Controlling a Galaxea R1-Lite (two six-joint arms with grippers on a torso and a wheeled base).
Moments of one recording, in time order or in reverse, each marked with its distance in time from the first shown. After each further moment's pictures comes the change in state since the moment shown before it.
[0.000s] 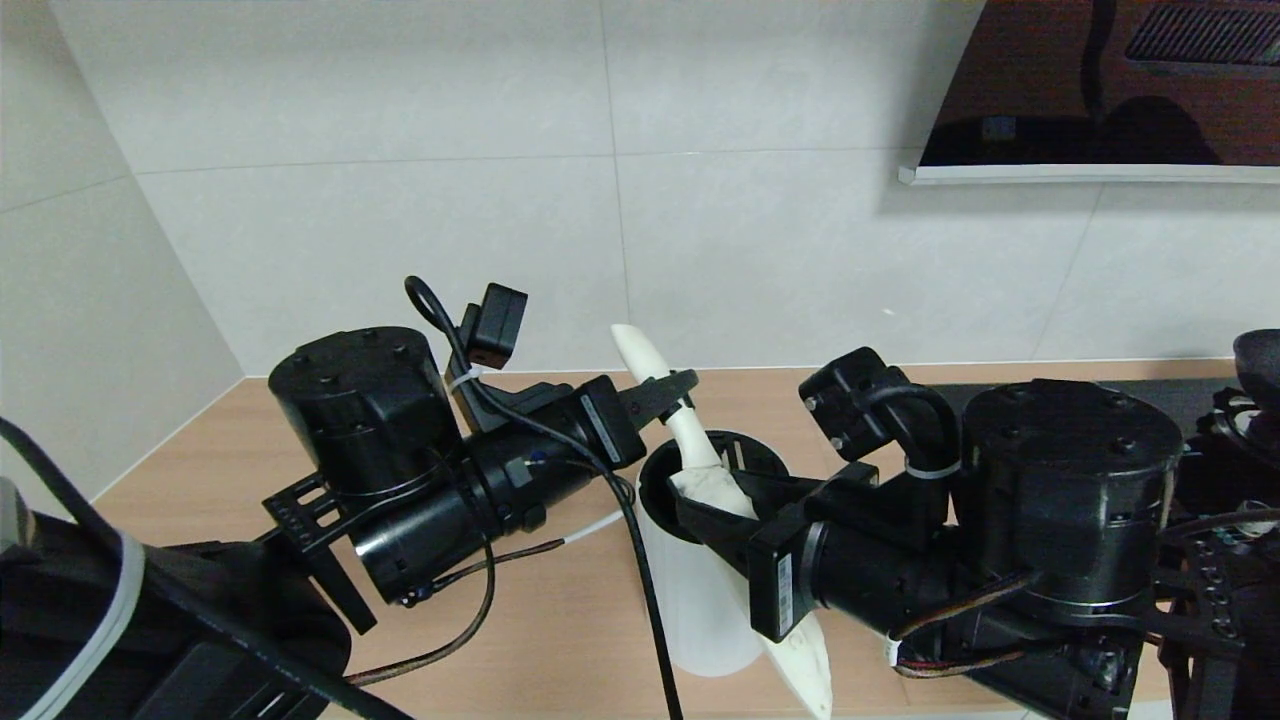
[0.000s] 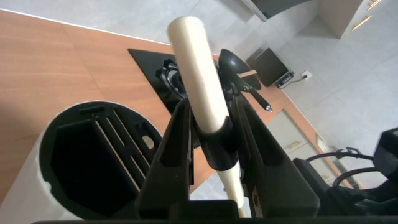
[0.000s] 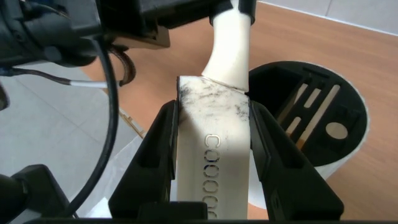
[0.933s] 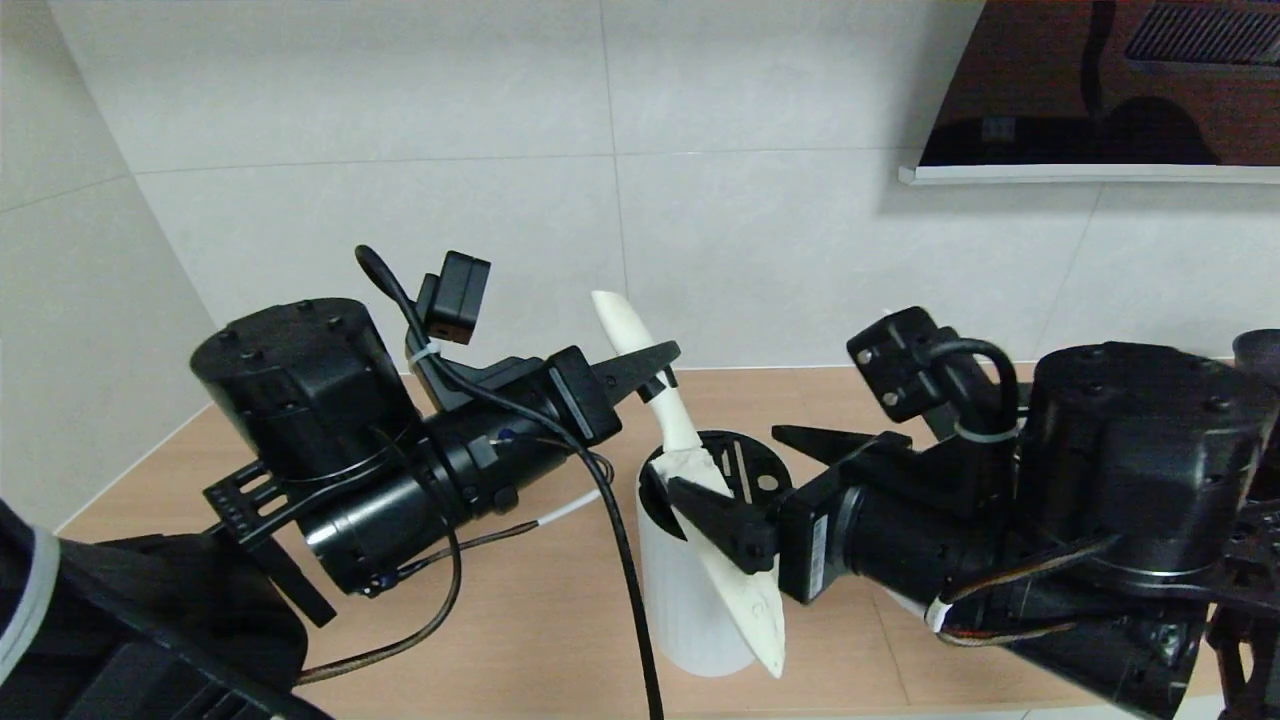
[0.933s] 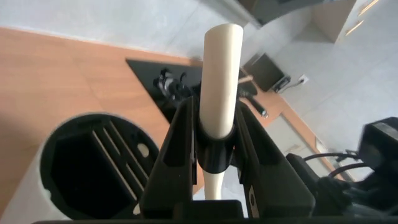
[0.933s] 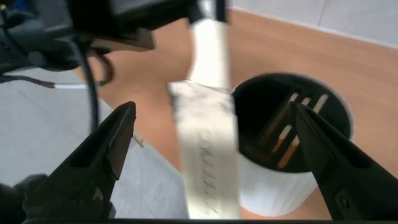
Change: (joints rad) left arm 0.013 -0.071 -0.006 0.011 0.001 0.000; right arm -0.043 -0.057 -0.001 0.000 0.000 -0.001
